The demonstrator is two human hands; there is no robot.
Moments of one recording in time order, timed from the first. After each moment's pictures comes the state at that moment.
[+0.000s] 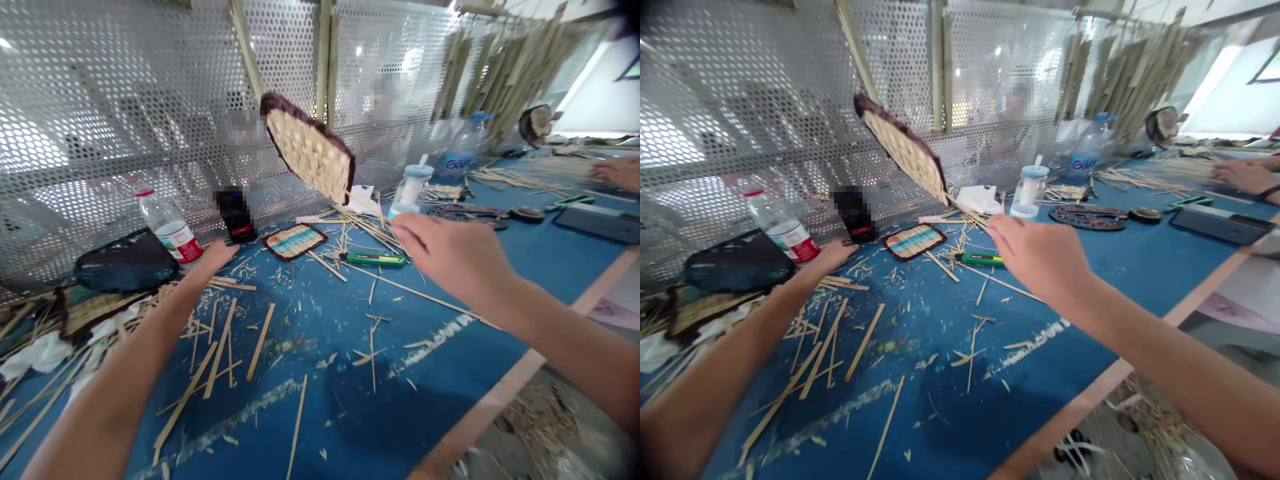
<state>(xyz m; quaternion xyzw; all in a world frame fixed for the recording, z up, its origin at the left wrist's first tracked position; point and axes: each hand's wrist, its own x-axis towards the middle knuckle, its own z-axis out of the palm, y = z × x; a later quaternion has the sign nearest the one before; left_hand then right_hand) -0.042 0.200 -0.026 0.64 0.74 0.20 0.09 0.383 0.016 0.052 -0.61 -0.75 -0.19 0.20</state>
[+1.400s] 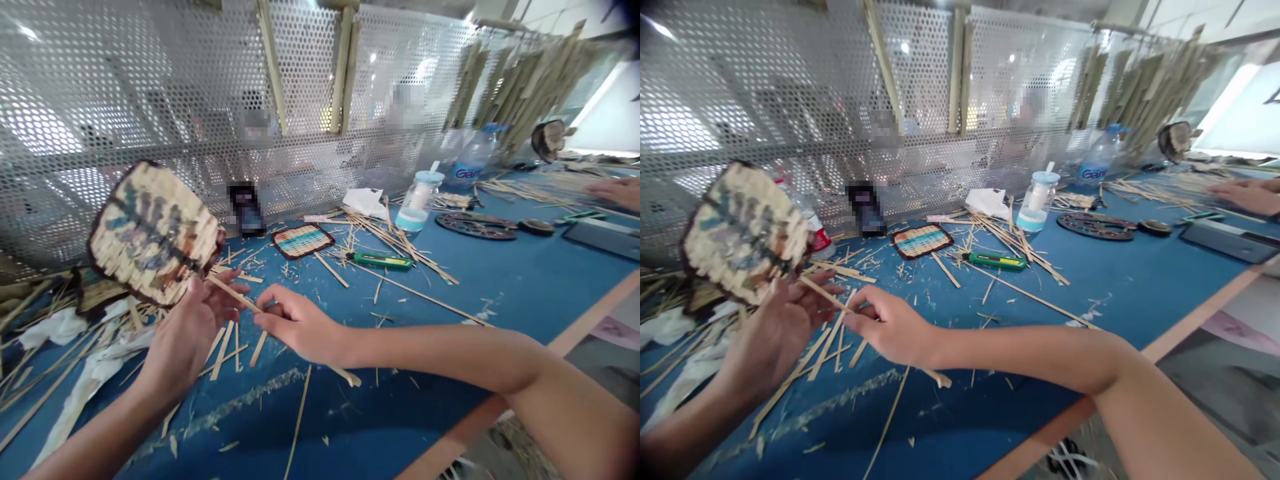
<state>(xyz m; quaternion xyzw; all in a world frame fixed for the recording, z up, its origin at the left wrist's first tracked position) 0.029 -0.040 0.003 0.43 0.44 0.60 0.51 0.207 -0.007 -0.018 -0.19 -0.67 0.63 0.35</state>
